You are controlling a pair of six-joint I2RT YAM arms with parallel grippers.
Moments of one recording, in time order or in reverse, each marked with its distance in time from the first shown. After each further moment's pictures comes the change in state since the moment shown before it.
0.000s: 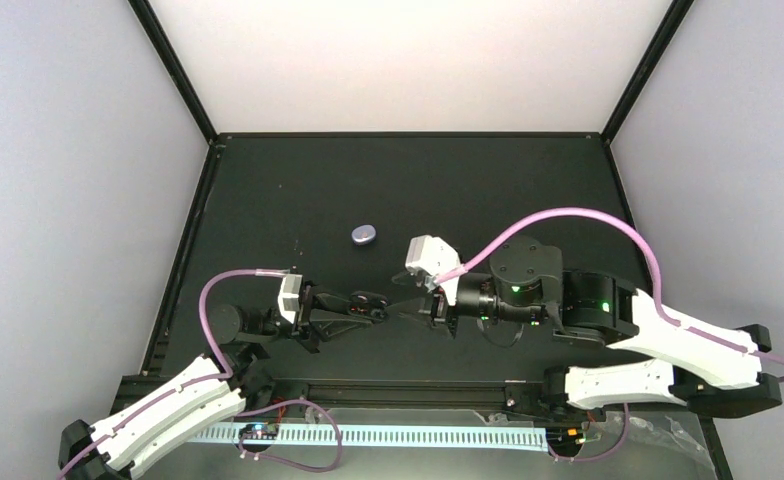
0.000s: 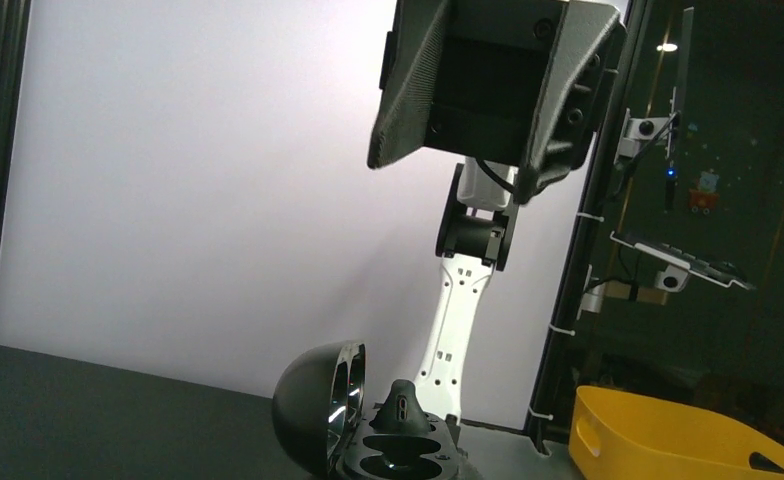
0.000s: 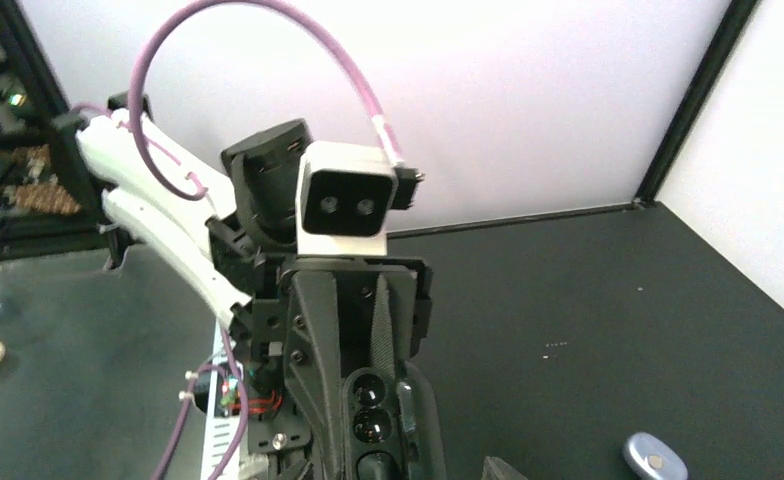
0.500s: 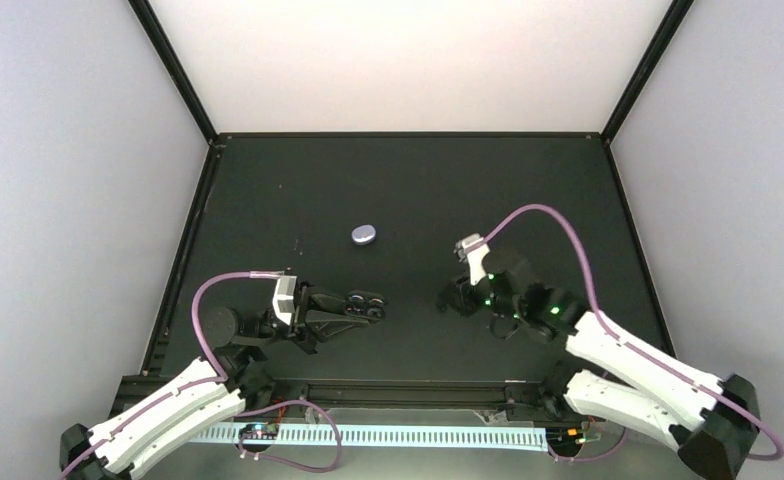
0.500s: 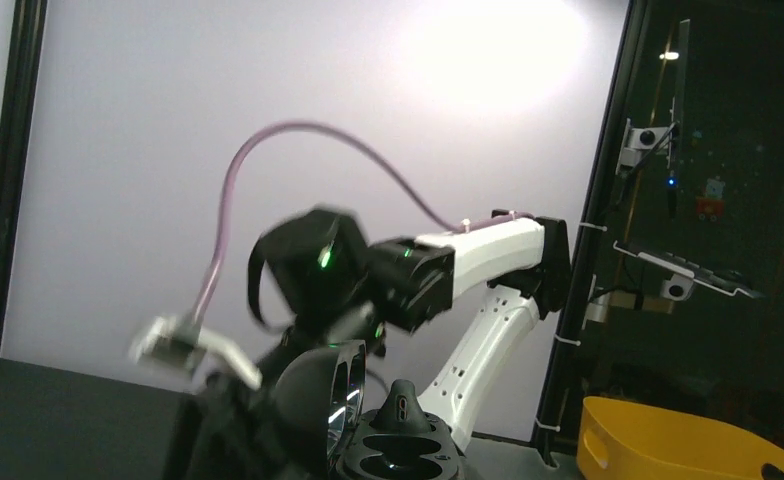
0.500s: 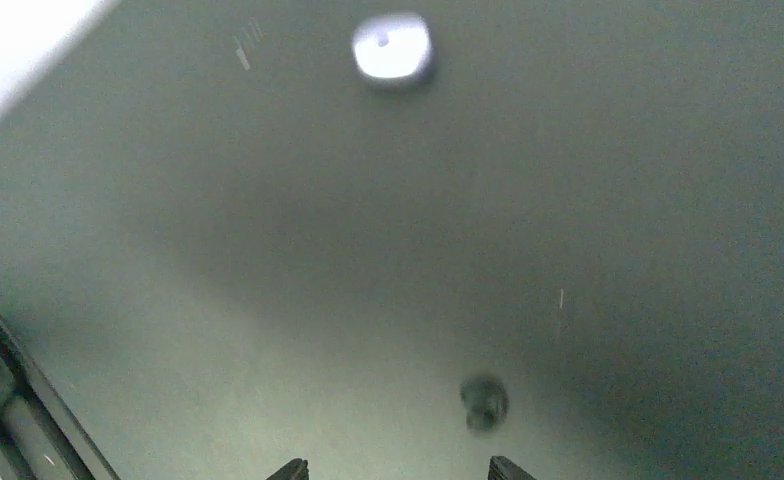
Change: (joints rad) left arm -0.002 -0.037 0.000 -0.012 -0.020 0.004; right arm -0.523 -0.194 -0.670 0.179 0.002 0.336
